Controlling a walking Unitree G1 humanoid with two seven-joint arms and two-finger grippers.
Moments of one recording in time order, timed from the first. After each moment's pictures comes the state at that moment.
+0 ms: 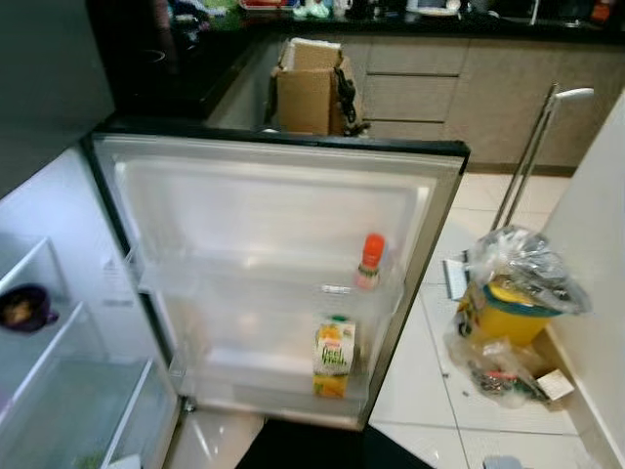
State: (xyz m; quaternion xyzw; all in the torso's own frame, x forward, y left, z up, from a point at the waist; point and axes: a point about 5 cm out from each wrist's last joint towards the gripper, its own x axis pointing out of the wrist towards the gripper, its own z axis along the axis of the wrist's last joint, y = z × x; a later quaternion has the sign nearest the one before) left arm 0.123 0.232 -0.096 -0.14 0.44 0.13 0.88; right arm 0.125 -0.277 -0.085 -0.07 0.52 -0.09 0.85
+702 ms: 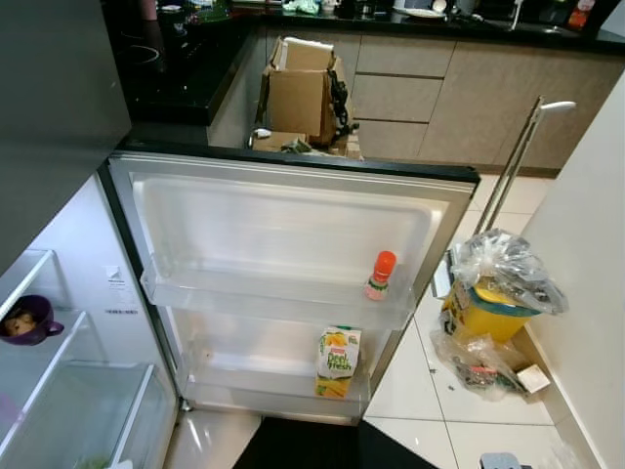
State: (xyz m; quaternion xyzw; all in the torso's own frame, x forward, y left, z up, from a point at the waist) left arm 0.120 0.229 -0.098 -0.16 0.45 0.13 0.87; right arm 0.126 -0.273 -0.086 -0.05 0.52 -0.07 0.85
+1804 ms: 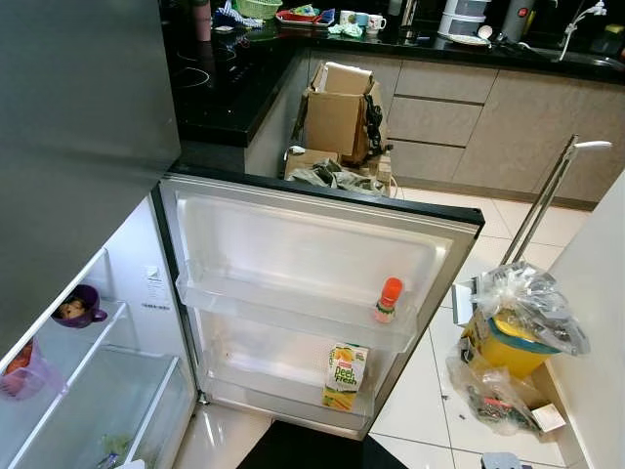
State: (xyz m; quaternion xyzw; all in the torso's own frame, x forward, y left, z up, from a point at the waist) left arm 0.121 0.217 -0.100 -0.14 0.46 0.09 0.87; right arm 0.130 -0.274 -0.084 -0.04 0.51 -0.07 0.86
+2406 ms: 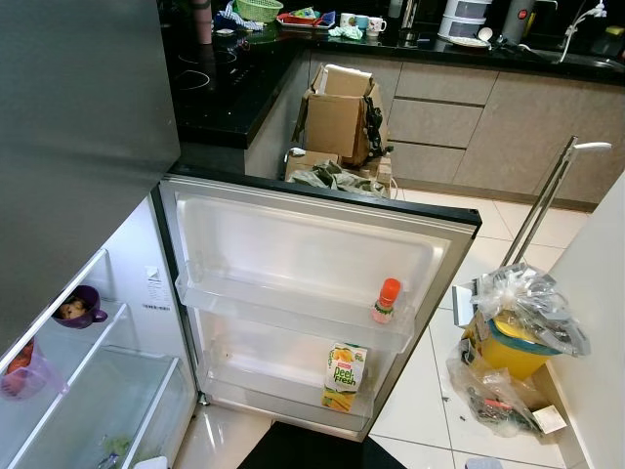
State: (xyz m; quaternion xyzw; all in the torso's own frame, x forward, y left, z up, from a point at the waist) left arm 0.126 0.187 -0.103 -0.14 0.48 0.01 0.87; right arm 0.124 -0.258 -0.092 -0.06 0.53 -0.05 0.85
